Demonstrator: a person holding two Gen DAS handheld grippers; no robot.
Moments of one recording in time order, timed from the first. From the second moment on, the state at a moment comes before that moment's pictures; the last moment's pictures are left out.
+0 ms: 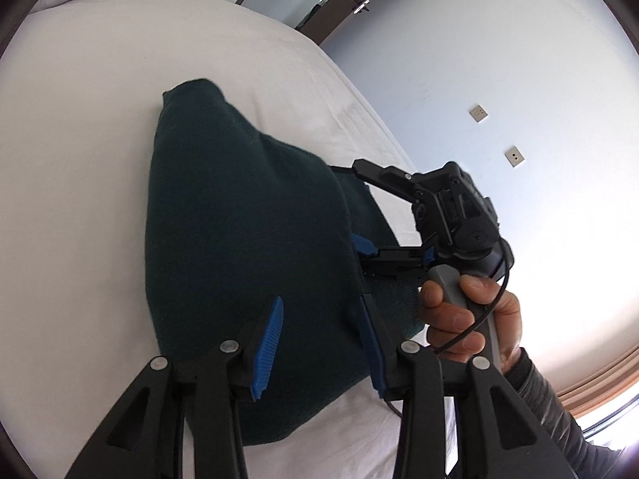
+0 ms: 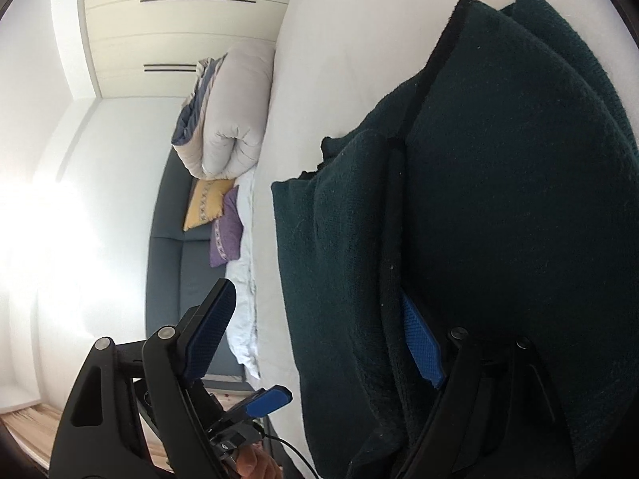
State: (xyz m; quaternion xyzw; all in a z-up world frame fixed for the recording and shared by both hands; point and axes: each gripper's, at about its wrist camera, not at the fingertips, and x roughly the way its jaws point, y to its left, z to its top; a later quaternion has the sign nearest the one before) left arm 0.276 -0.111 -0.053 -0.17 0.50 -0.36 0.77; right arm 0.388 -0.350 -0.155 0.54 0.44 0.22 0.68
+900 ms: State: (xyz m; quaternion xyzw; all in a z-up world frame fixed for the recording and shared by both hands) left arm 0.233 -0.141 -0.079 -0.10 0.53 -0.39 0.75; right arm 0.344 -0.460 -0.140 0.41 0.48 0.11 0.77
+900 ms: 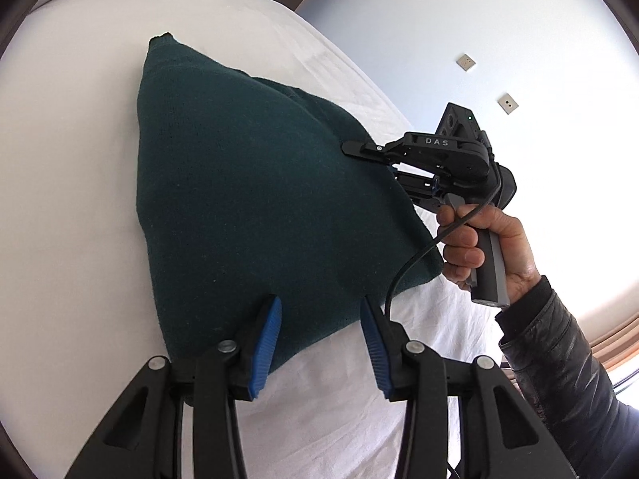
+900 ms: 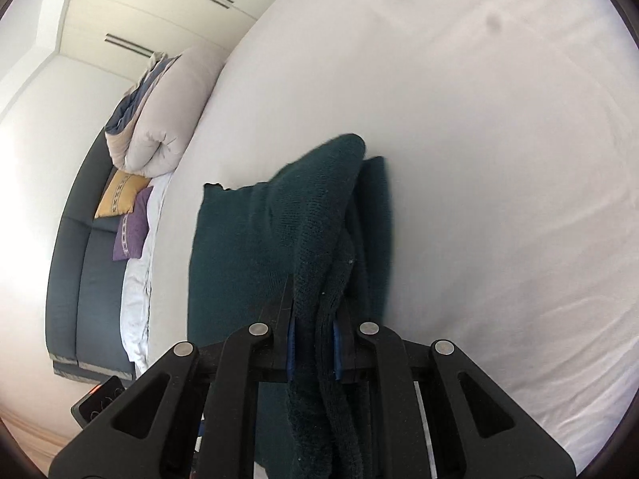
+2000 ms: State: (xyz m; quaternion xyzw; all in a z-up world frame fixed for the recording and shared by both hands) left arm 0.235 -0.156 -0.064 -0.02 0.50 -0.33 0.80; right arm 0.183 -0.459 -0.133 0.43 0.40 0.15 0.79
